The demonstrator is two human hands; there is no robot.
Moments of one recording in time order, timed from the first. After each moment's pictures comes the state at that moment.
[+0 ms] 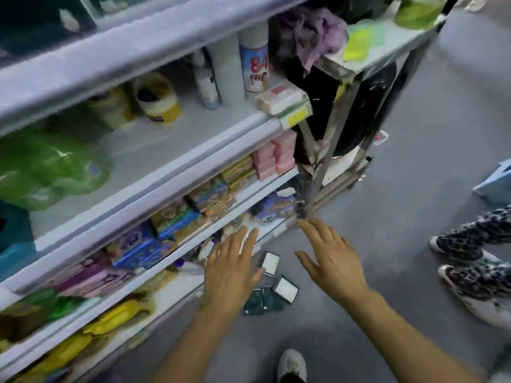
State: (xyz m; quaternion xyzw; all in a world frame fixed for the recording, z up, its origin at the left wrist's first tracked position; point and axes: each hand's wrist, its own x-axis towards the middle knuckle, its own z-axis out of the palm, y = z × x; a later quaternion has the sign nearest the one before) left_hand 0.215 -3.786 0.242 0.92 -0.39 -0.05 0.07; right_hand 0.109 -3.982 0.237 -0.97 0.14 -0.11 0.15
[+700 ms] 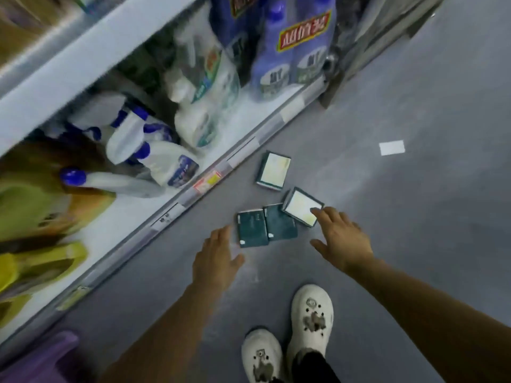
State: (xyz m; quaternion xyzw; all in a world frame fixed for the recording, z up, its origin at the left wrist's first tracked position) left_hand 0.209 -3.697 -0.245 0.90 -0.19 -0.39 0.06; right_hand 0.084 -3.933 -0.237 -0.92 0.23 0.27 0.17
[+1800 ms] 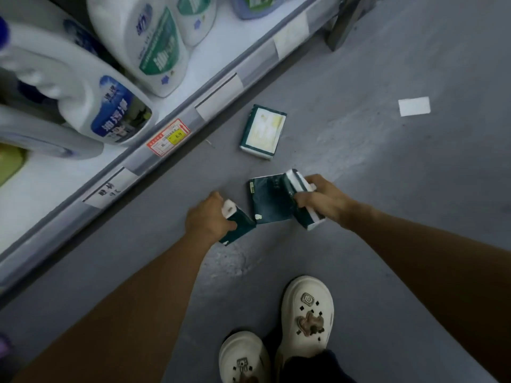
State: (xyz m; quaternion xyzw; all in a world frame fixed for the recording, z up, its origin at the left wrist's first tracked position) left_hand 0.227 -3.732 -0.395 0.89 -0.14 -0.42 0.05; right_hand 0.108 -3.951 -0.376 -0.66 0.42 0.30 0.55
